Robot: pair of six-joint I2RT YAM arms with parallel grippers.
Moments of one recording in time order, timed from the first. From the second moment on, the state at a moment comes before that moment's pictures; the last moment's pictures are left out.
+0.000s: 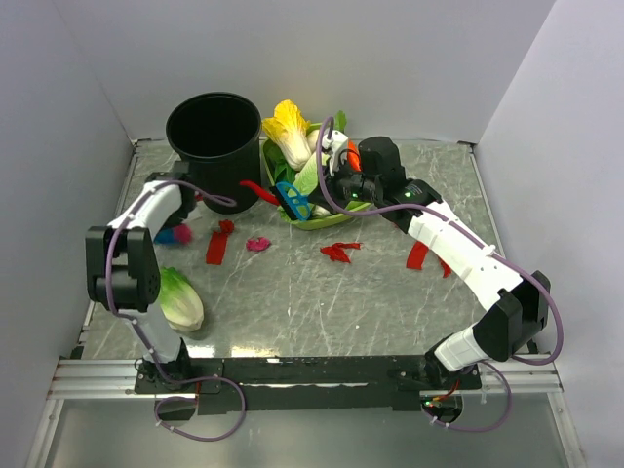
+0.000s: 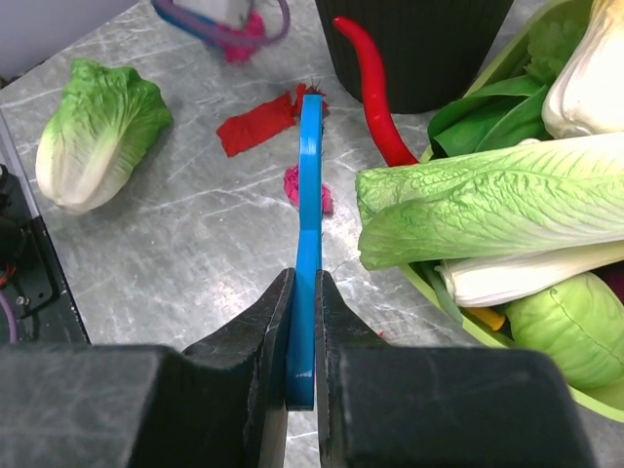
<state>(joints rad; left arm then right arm) 0.00 1.79 1.34 -0.95 -0.82 0.94 0.57 1.46 1.42 -0.39 -0.45 -0.06</state>
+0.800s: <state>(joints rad) 0.06 1.31 1.22 -1.22 -0.21 0.40 0.73 1.54 1.40 -0.36 -0.57 -0.80</state>
